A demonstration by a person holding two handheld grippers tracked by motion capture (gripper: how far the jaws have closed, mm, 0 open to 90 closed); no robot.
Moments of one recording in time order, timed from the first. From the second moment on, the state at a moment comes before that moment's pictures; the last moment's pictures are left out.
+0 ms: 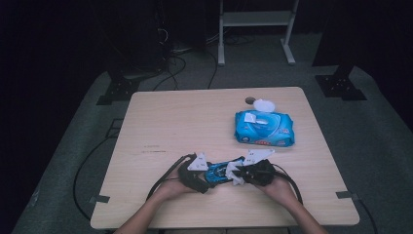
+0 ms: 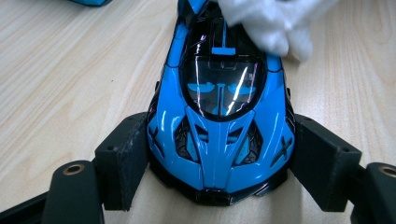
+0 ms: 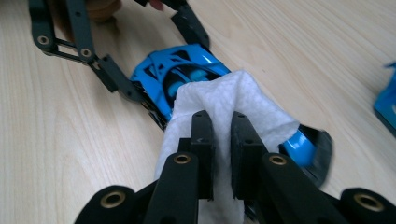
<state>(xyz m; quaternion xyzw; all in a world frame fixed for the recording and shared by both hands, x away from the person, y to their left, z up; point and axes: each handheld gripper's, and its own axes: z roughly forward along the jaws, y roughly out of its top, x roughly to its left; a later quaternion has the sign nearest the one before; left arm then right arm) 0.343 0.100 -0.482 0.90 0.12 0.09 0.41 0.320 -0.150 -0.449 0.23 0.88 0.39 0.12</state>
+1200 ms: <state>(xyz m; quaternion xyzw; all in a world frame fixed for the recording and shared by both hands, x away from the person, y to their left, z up) 0.344 0.099 -0.482 0.90 0.13 0.10 0.41 0.352 -0.085 -0.444 0.22 0.90 0.37 0.07</state>
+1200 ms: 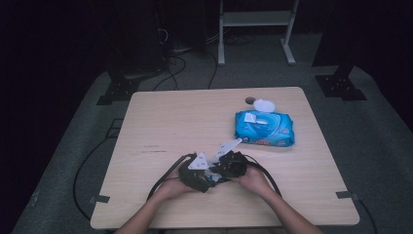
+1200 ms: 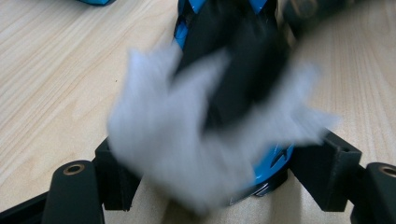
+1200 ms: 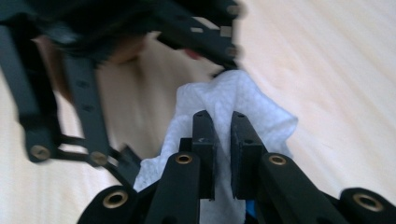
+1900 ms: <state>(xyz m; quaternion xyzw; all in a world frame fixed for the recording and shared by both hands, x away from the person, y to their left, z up) 0.344 0.098 -0.482 0.90 0.13 0.10 0.41 0.366 -0.099 -0.445 0.27 0.88 0.38 0.07</state>
